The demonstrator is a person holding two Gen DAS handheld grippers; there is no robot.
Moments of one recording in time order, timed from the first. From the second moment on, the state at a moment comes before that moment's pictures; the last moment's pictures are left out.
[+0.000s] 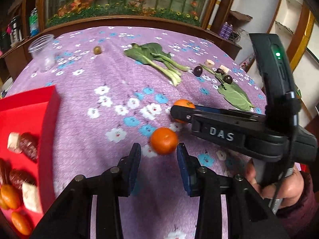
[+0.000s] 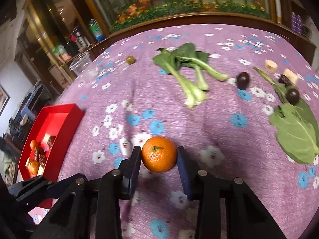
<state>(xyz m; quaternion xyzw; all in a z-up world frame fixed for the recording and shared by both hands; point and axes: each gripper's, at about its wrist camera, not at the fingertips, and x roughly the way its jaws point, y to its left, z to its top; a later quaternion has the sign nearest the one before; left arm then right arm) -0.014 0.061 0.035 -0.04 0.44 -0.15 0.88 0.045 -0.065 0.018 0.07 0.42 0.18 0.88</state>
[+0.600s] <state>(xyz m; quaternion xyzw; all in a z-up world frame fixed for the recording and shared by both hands) -0.002 0.054 0.026 -0.02 0.45 -0.12 0.89 0.046 -0.085 0.016 0.09 0.41 0.17 0.89</state>
